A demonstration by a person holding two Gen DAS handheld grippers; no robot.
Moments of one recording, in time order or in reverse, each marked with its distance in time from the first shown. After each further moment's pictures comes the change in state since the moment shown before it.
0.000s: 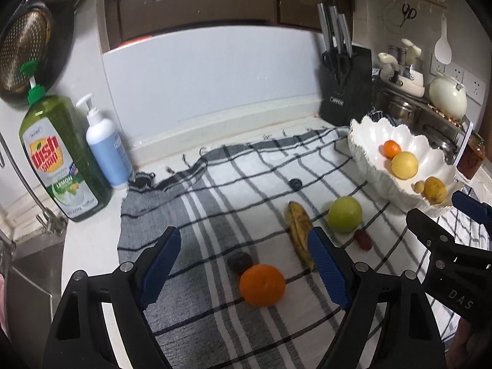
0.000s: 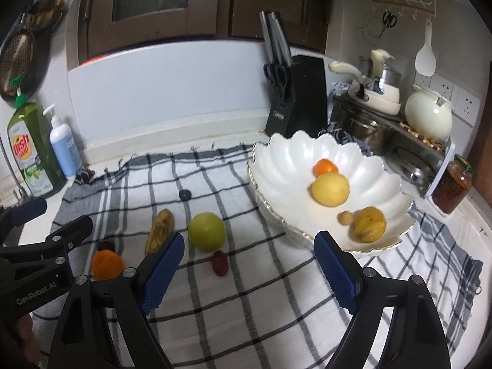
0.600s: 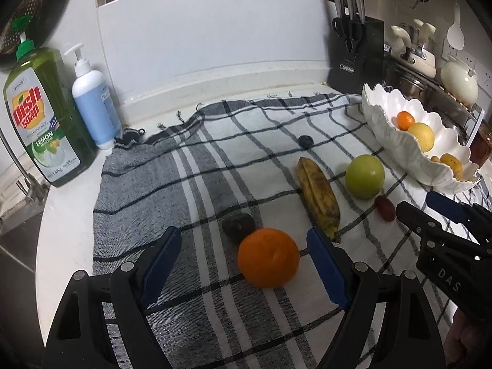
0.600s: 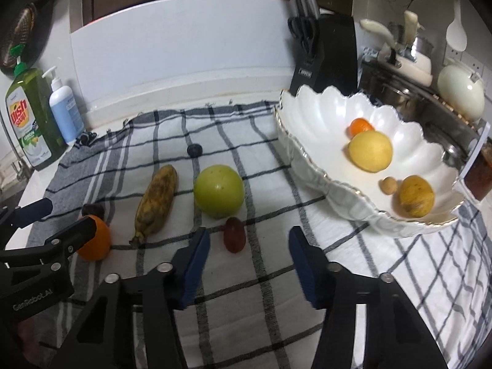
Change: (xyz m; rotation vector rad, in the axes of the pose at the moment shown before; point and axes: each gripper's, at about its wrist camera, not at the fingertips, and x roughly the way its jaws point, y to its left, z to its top) left arm 0.044 0.001 -0.035 -0.036 0.105 -0.010; right arm 0.056 0.008 -0.029 -0.025 0.122 0.091
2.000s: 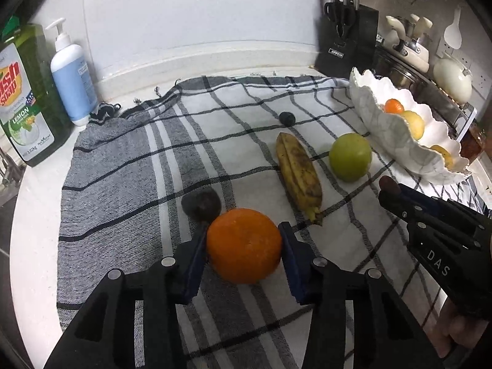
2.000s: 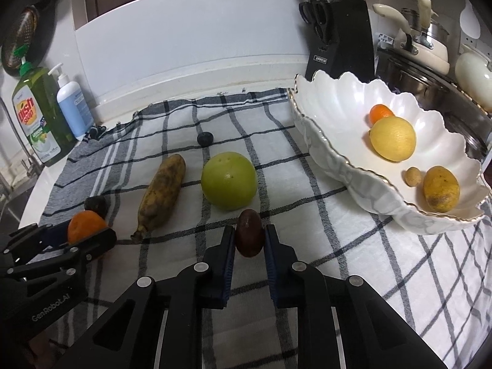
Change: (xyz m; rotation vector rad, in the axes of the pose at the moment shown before) left arm 0.012 -0.012 -0.013 -0.027 0.062 -0.097; right arm 0.011 -0.004 -0.004 0.005 0.024 0.084
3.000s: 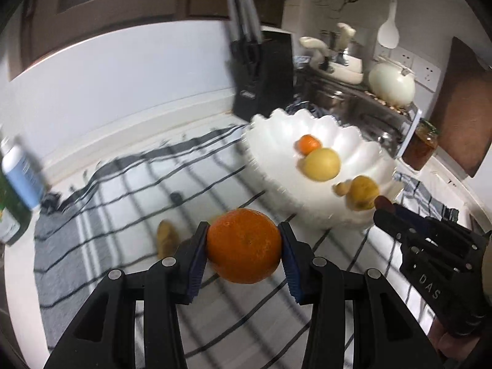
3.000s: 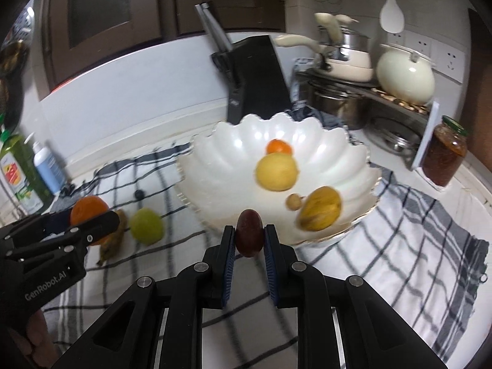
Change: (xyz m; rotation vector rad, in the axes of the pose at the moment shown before) left arm -0.039 -0.118 0.069 0.169 -0.124 -0.163; right arm -0.080 -0.099 0.018 0.151 -0.122 -0.140
